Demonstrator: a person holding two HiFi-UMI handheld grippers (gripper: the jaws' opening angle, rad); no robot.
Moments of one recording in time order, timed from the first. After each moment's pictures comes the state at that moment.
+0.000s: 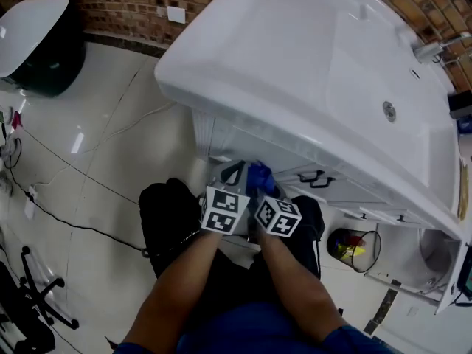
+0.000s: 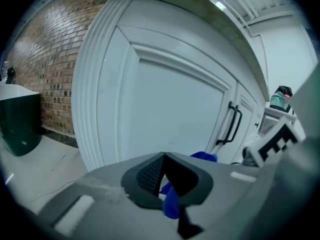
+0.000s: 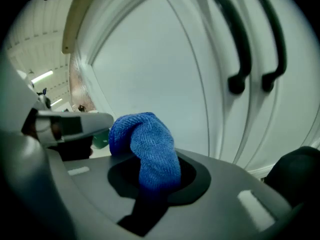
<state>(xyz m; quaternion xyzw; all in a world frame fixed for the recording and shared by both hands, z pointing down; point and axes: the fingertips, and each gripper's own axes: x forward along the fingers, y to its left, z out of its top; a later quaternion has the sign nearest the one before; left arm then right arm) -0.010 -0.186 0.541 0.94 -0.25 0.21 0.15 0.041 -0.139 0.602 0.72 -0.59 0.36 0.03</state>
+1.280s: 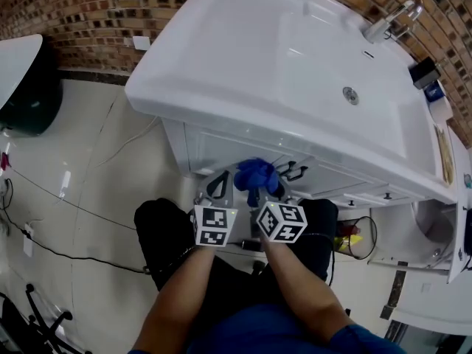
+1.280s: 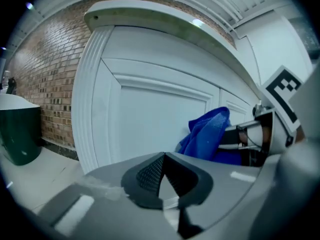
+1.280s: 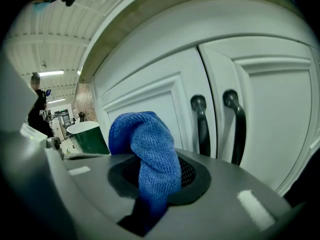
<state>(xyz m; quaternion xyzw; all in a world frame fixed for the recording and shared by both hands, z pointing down) -0.001 -0.161 0.511 0.95 -0.25 0.16 0.09 0.082 -0.118 0.492 0.77 -0.59 0.23 0.00</state>
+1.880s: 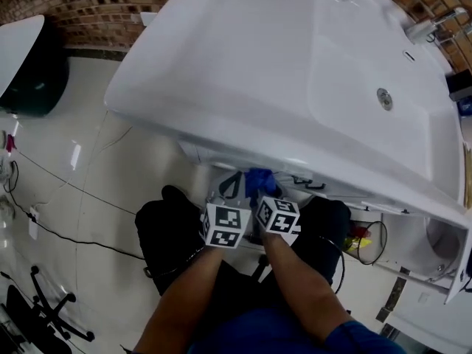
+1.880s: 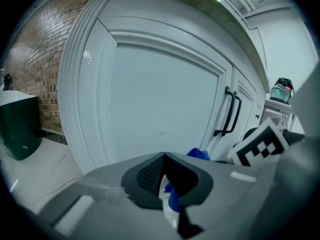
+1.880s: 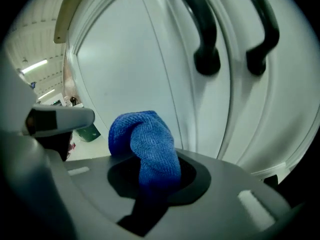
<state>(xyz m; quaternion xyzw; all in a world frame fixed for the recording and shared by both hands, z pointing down) 0.011 -0.163 0.565 0.93 -0.25 0.24 0.15 0.083 -0.126 0.638 0.74 -0.56 0.36 0.08</state>
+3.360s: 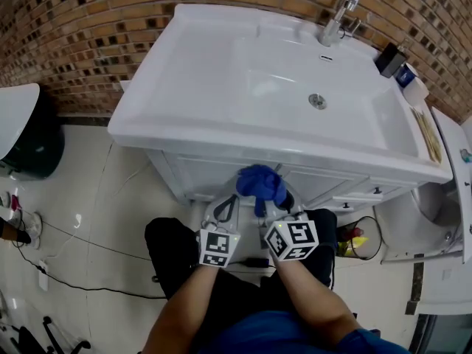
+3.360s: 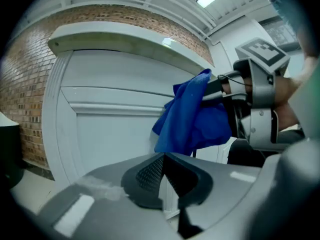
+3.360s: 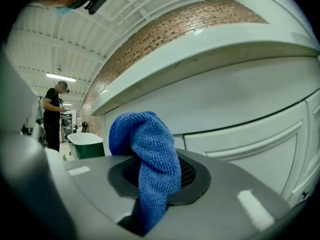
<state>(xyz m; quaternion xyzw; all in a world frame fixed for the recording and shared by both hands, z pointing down) 0.037 -0.102 0.479 0.98 -0.17 0.11 0.01 0.107 -0.075 0.380 0.79 -0.61 0.10 -0.05</state>
